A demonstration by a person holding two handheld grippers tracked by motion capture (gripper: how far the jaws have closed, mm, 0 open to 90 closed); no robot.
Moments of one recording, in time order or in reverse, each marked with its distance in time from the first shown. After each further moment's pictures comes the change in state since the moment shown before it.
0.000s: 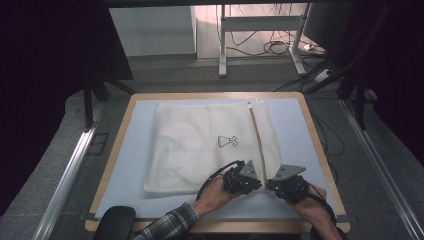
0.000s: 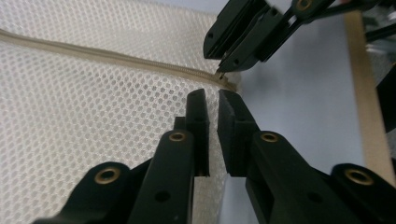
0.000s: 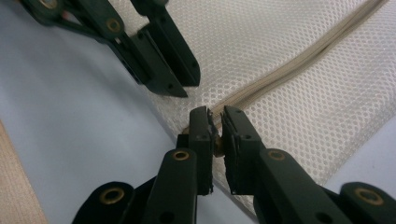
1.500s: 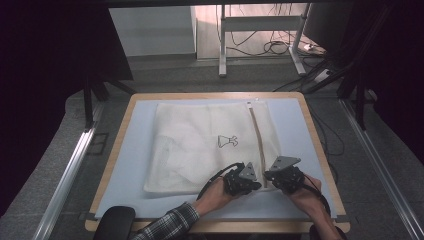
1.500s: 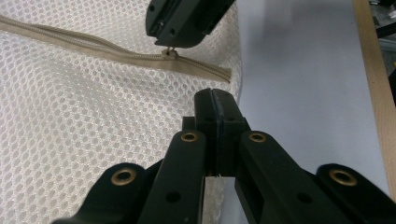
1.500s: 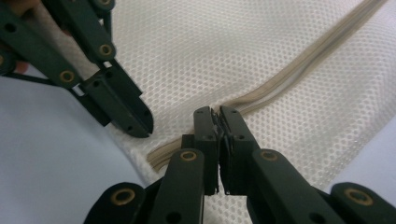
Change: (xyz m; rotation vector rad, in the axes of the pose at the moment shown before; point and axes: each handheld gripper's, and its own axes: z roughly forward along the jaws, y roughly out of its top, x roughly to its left) left arm 0.001 -0.008 0.005 -0.008 -0.001 0.014; right arm -0.018 0.015 0.014 -0.001 -0.036 -0.020
